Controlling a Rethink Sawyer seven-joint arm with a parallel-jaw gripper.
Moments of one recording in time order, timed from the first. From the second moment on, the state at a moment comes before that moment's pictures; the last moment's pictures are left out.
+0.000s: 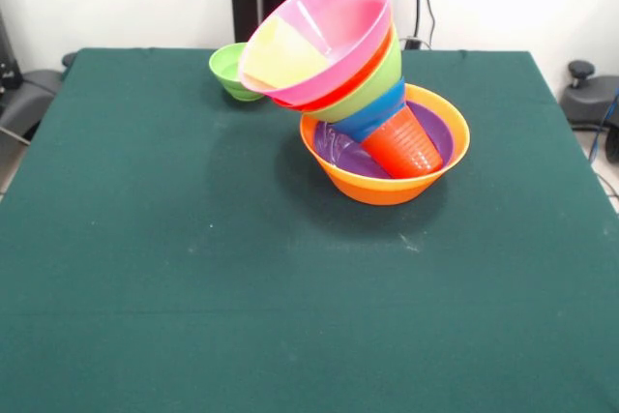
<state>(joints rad) -0.37 -1.27 0.07 2.06 0.24 0.71 2.30</state>
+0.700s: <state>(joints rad) -0.67 -1.26 0.43 2.30 0.44 0.42 2.18</state>
